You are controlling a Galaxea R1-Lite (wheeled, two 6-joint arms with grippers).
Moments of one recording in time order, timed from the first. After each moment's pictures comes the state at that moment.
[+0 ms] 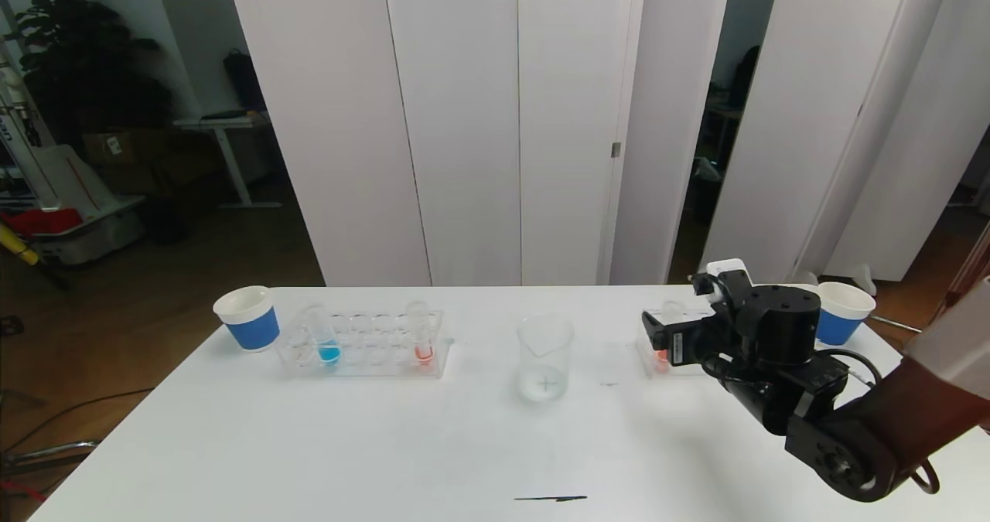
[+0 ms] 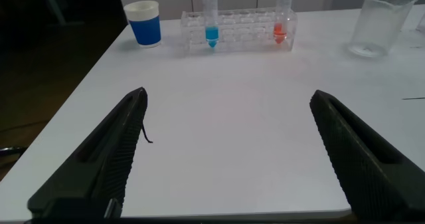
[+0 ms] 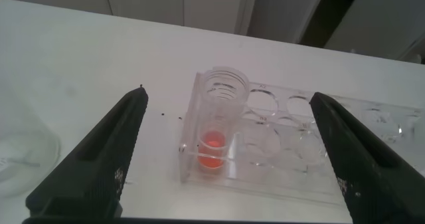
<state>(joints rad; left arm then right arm) 0.00 0.00 0.00 0.00 0.00 0.04 0.38 2.09 -0.70 -1.15 -0.29 0.00</state>
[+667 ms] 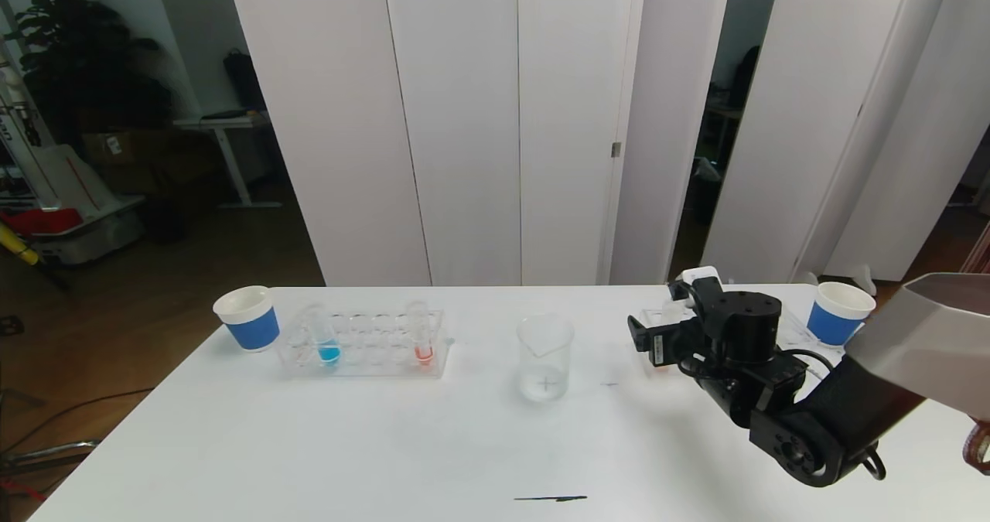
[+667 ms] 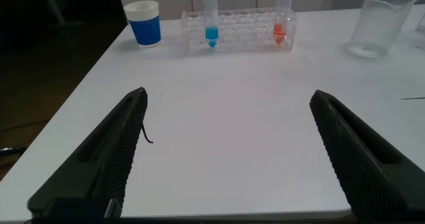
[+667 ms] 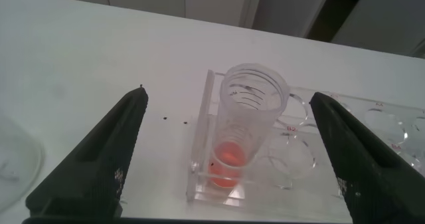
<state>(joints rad) 0.00 0.00 0.00 0.00 0.00 0.04 0.39 2.21 -0.80 -1.17 -0.29 -0.01</state>
